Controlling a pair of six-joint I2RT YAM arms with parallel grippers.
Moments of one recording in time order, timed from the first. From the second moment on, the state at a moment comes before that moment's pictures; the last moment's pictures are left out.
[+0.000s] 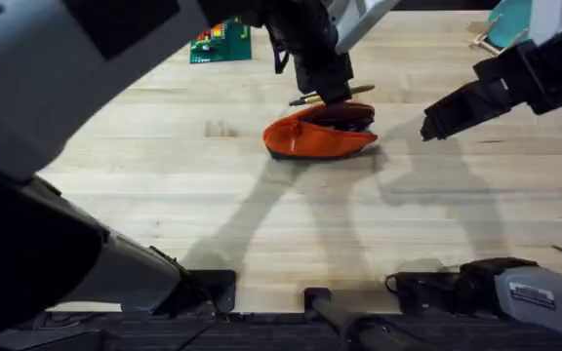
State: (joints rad) left arm -0.58 1.71 1.59 -0.99 0.36 0.80; right arm 0.12 1.33 1.54 -1.61 -0.24 -0.24
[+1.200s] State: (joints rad) left arm -0.59 1.88 1.59 -0.97 0.43 0.75; right arm 0.12 1.33 1.54 -1.60 -0.24 -0.24
